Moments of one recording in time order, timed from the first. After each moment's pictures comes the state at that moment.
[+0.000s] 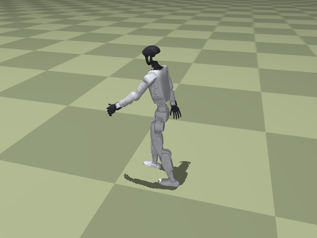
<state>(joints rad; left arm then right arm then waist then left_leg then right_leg) -0.80 0.32 -0.36 1.14 -0.18 -0.02 -0.04 0.07 -0.26 0.15 1.41 -0.04 0.09 0.01 -0.13 -0.04 0.20 0.17 -0.04 0.08 0.07 -0.40 -0.09 -0.24 -0.14 -0.22 0.15 0.06 0.07</state>
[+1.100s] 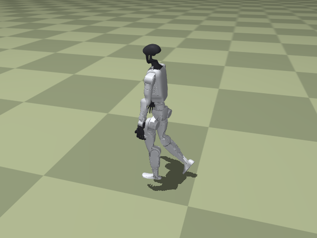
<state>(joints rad) -0.20 0.25 -0.24 1.45 -0.08 0.04 -0.12 -0.18 -0.23 0.22 1.24 -0.13 0.03 -0.08 0.20 -0.03 0.07 -0.04 0.02 0.29 0.01 -0.28 -0.04 -0.06 0.02 0.01 0.90 0.19 0.14</state>
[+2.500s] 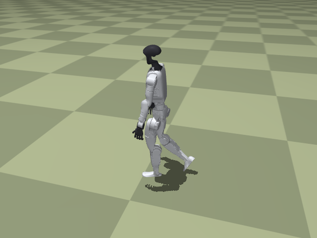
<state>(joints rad) -0.24 0.27 -0.17 1.44 -0.11 0.02 -0.15 -0.08 -0.20 0.23 1.21 -0.16 0.01 -0.06 0.18 -0.04 0.06 -0.04 0.02 0.43 -0.01 -0.29 -0.04 -0.04 0.04 0.00 0.91 0.18 0.17</state>
